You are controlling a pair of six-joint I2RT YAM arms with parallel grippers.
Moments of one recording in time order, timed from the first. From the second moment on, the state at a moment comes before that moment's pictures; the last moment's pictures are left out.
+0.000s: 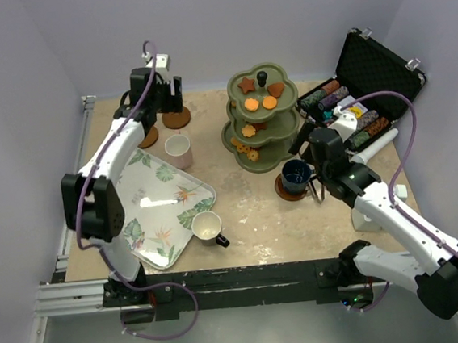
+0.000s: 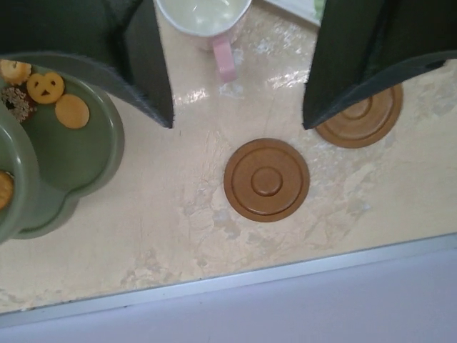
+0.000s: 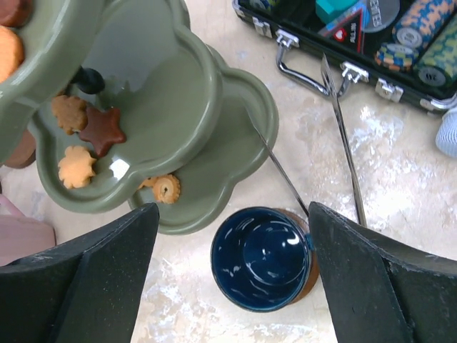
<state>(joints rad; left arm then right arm) -0.24 1.78 1.58 -0.25 -0.04 -0.06 0.50 1.00 0.86 -0.37 0.59 0.70</state>
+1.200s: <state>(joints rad) -0.25 2.29 1.70 -0.08 0.08 0.08 0.50 1.08 0.89 -0.23 0.58 0.52</state>
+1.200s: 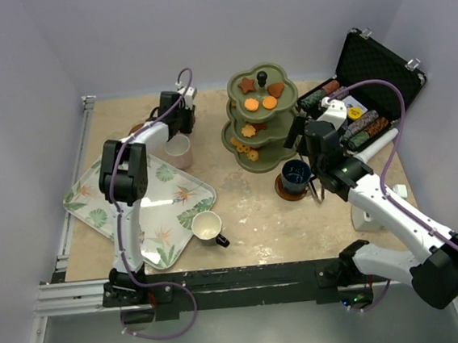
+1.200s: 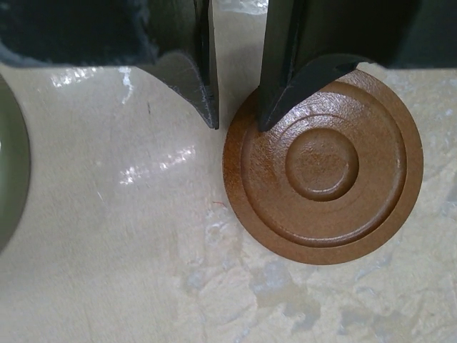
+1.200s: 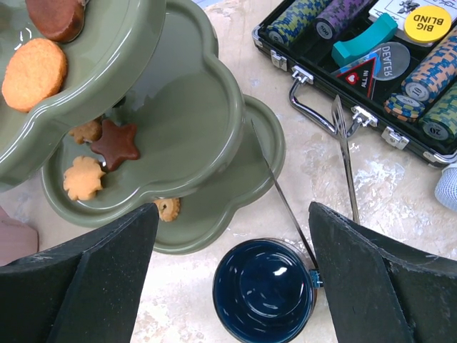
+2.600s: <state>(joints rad) -0.51 1.88 1.12 -0.05 0.18 -0.16 0.50 0.96 0.78 -0.21 0.50 0.50</state>
